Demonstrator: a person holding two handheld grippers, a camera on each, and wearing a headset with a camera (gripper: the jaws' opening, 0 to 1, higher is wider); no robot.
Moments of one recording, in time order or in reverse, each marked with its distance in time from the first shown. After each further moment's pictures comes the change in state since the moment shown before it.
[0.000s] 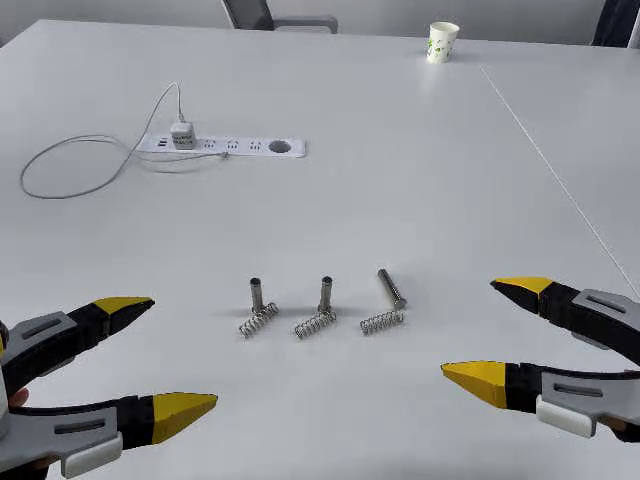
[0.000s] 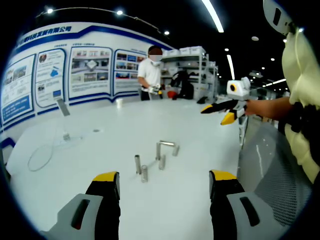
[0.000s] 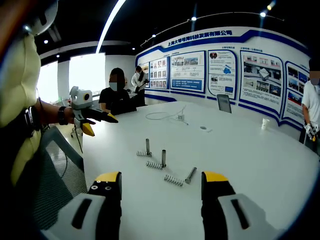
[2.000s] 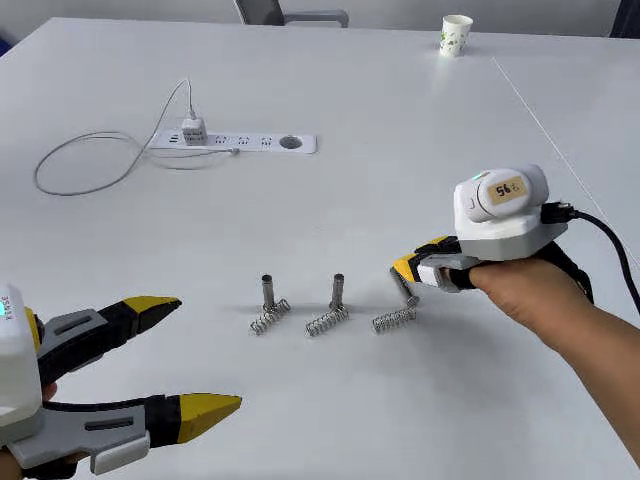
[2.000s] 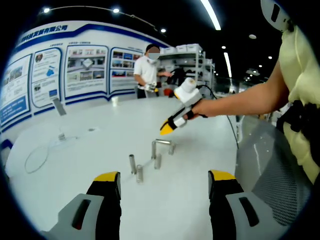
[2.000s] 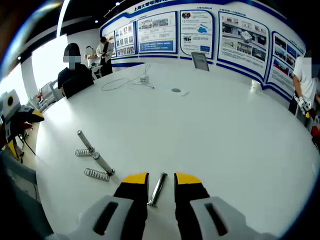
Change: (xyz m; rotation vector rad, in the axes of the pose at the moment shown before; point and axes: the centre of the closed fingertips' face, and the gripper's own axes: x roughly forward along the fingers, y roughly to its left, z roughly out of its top) left arm 0.008 -0.006 -0.003 0.009 0.024 -0.030; right arm 0.140 -0.095 -0.051 0.154 0.348 -0.212
